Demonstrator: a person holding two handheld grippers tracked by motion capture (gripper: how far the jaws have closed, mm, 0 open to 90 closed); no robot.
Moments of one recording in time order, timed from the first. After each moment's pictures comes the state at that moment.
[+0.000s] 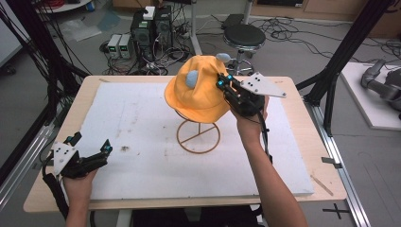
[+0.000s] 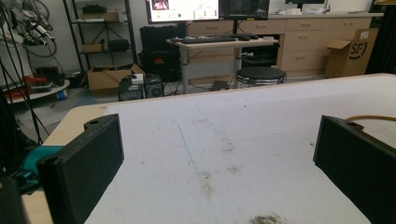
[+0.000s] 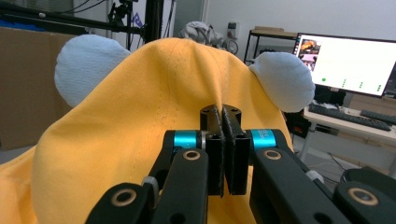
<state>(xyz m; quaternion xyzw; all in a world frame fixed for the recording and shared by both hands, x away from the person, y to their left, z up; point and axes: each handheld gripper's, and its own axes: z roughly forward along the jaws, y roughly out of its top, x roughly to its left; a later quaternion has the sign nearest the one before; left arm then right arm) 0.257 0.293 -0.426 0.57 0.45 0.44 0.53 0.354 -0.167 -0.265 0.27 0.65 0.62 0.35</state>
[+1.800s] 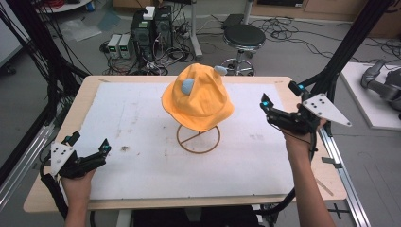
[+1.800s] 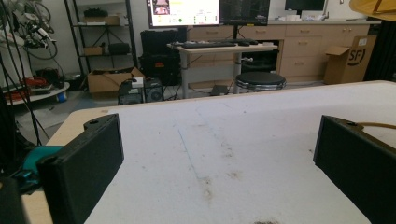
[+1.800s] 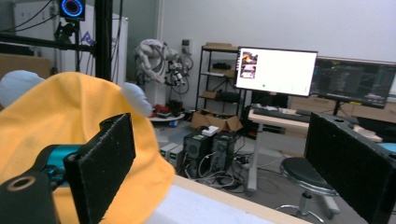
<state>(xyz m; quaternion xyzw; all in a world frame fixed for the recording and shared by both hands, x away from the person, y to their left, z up) 0.255 0.295 -0.422 0.57 0.44 0.44 0.54 0.311 -0.288 -0.279 0.32 0.58 0.62 0.41</state>
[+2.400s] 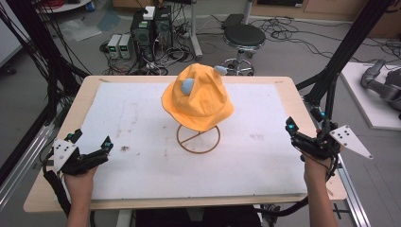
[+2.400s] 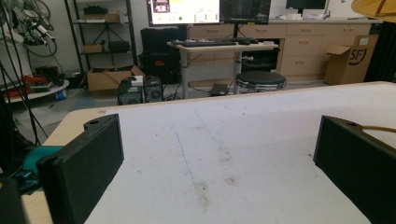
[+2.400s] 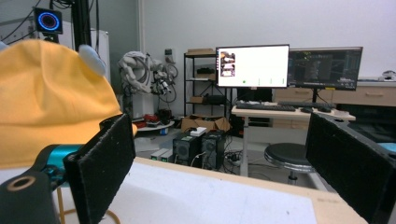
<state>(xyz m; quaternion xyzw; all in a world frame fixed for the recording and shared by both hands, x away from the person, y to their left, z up) 0.262 0.290 -0.418 0.57 0.45 0.44 0.54 0.286 -0.359 -0.353 0.36 0.54 0.64 0.41</state>
